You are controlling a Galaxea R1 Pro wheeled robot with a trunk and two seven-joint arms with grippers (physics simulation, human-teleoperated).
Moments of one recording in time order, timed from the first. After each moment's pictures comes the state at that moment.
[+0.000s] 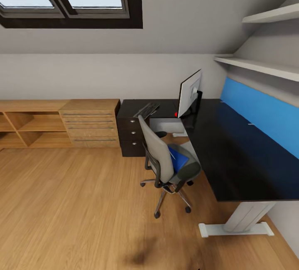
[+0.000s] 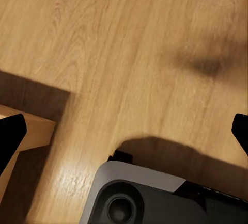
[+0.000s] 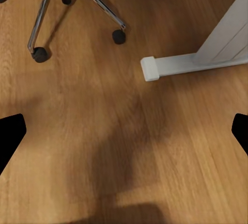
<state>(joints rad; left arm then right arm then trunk) 0.00 0.00 0.13 -0.37 0.19 -0.40 0.01 -0.22 0.04 -0.02 -0.24 -0.04 -0.54 -0.19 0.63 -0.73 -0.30</state>
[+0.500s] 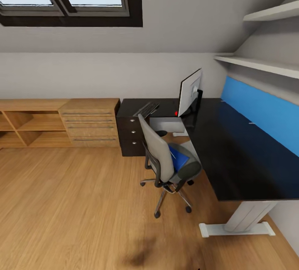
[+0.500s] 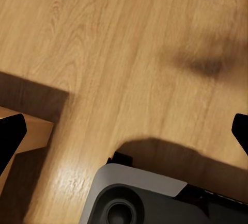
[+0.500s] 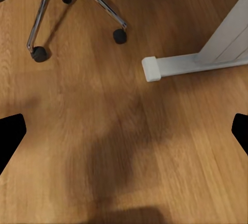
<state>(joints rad) 0.00 0.00 0.13 -0.37 0.19 -0.40 0.01 -0.22 0.04 -0.02 -0.24 -0.04 -0.54 -0.18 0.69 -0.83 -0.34</state>
